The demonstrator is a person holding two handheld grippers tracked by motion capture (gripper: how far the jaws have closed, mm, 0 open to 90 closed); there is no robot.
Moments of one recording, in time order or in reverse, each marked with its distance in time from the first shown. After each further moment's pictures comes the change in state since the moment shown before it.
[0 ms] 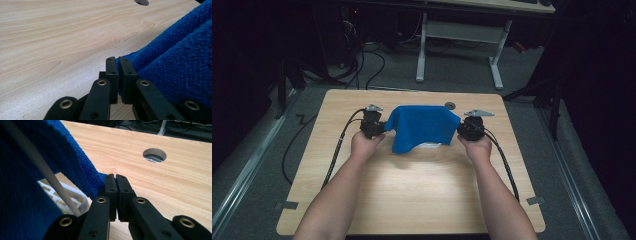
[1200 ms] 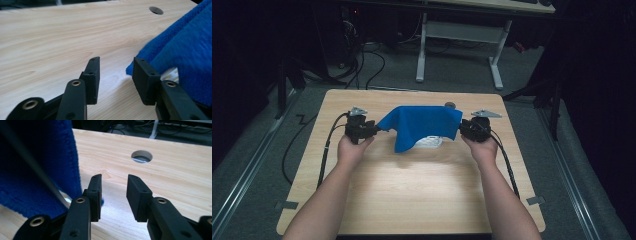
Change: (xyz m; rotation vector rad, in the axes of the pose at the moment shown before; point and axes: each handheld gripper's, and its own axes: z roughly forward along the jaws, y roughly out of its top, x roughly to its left) left arm 0.013 -0.019 -0.053 -0.088 0.131 -0.009; right arm -0.009 -0.001 -0.020 -0.036 -0.047 0.032
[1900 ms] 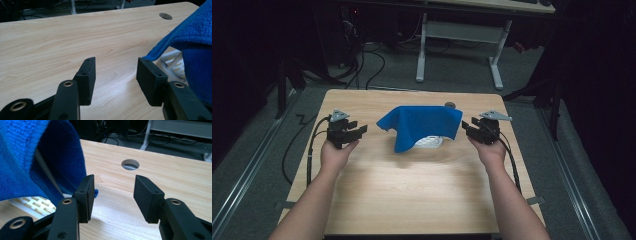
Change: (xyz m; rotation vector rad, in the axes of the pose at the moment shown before) left arm 0.016 -0.015 -0.047 -0.051 0.065 -0.004; right arm -0.003 0.001 -0.033 -0.057 -0.042 -0.024
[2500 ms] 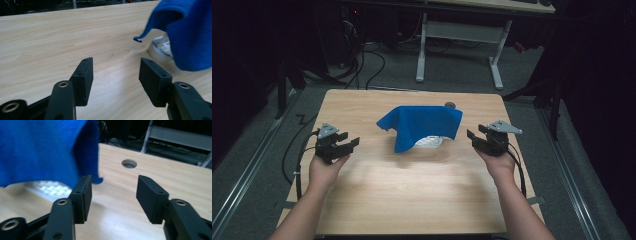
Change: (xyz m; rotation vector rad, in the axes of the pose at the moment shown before) left arm -0.012 -0.035 -0.051 -0.028 0.000 0.008; right arm 0.014 -0.015 -0.048 -0.026 0.001 -0.081
